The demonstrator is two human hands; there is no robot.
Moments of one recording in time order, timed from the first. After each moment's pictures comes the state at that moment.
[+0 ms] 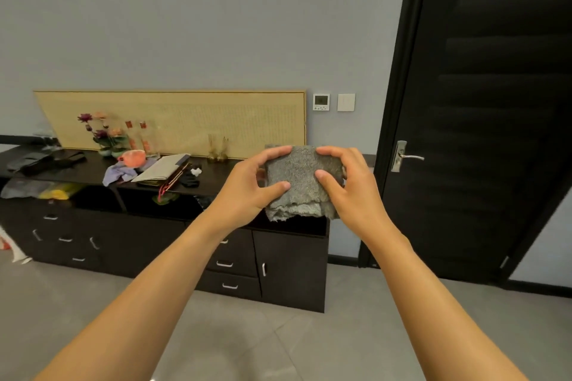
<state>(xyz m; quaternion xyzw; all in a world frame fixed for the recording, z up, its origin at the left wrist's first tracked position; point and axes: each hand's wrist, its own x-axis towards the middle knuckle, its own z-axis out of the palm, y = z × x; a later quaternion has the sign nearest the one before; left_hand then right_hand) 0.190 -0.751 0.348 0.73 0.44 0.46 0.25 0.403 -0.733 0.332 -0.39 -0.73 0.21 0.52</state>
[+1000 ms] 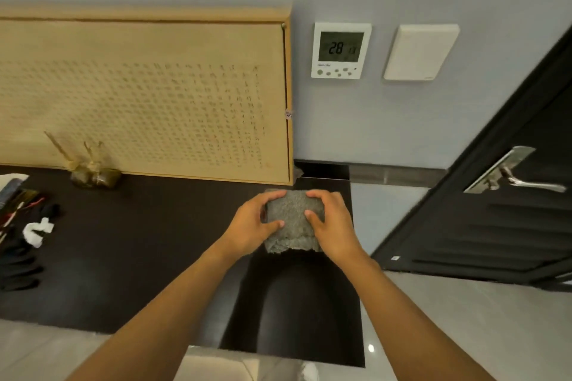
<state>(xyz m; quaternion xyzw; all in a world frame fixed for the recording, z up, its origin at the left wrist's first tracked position) 0.151 0.015 0.027 0.66 0.56 0.28 0.42 0.357 0.004 0.031 -0.61 -0.65 0.34 0.31</state>
